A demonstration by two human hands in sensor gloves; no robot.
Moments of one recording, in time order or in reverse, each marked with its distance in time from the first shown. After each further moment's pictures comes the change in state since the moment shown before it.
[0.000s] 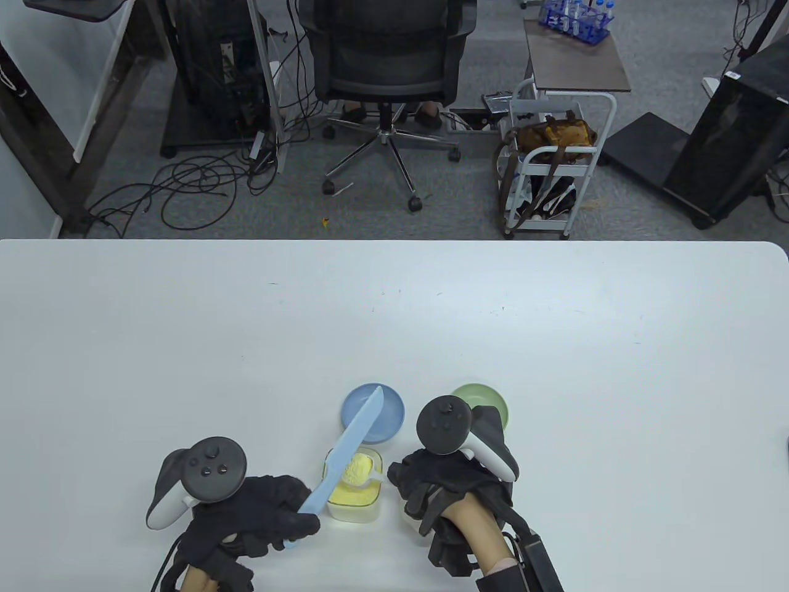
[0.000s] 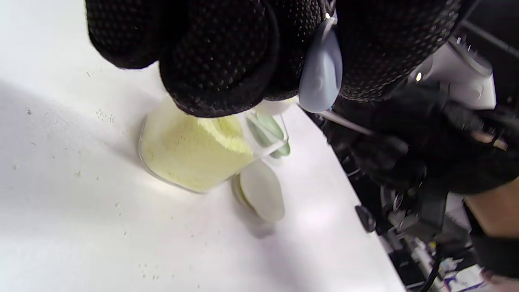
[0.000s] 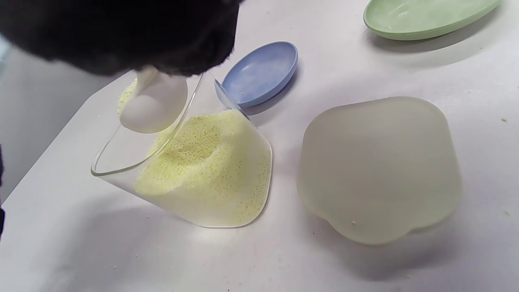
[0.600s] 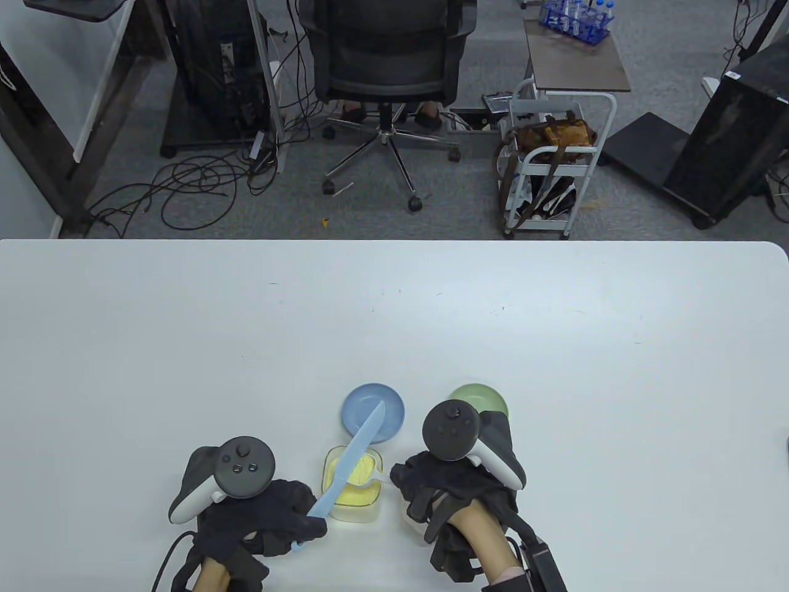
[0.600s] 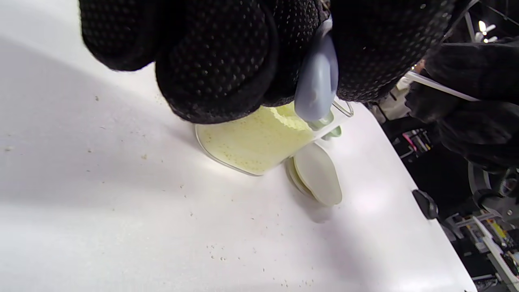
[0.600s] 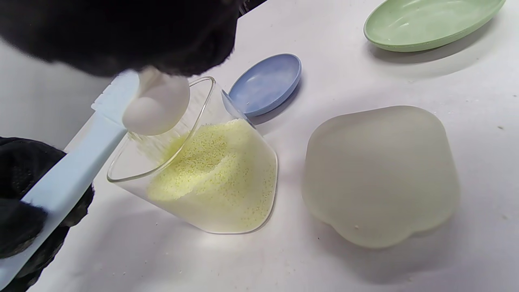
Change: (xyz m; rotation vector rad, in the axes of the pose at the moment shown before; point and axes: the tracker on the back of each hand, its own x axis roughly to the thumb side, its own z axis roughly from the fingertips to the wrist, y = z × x) left_hand -0.020 -0.007 -0.013 -0.047 0.157 -0.042; right_hand 0.000 -0.004 0.011 -0.031 -0.023 -0.010
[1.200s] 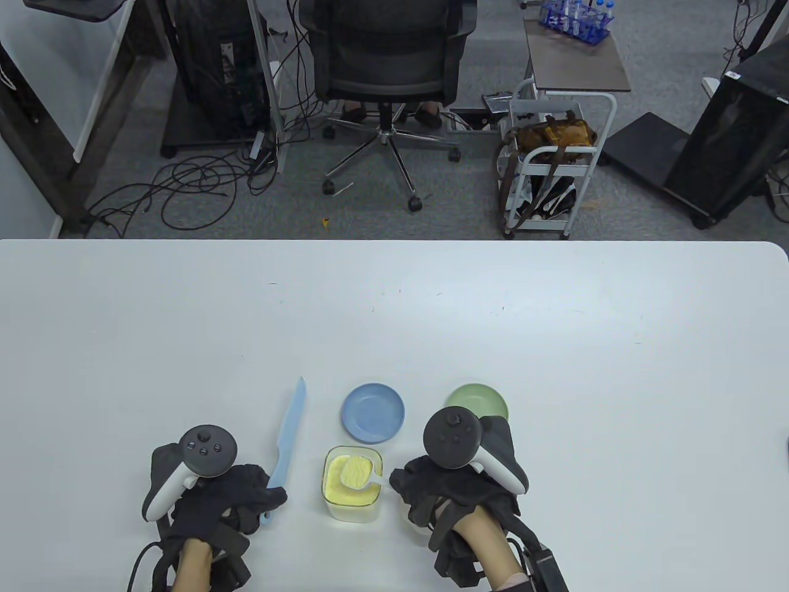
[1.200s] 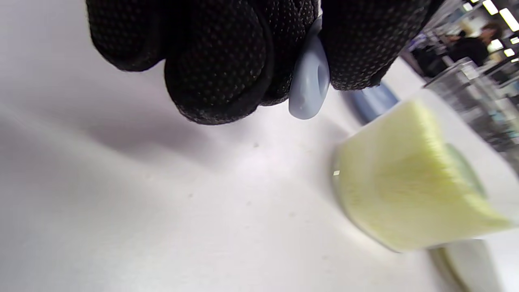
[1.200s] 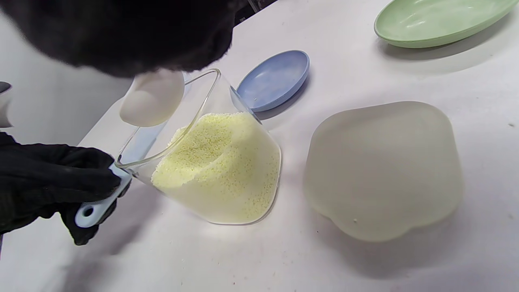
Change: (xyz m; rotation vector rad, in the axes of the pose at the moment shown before) left_hand -0.068 0.011 -0.004 0.104 0.416 0.039; right_hand -0.003 0.005 0.003 0.003 -0.058 0.011
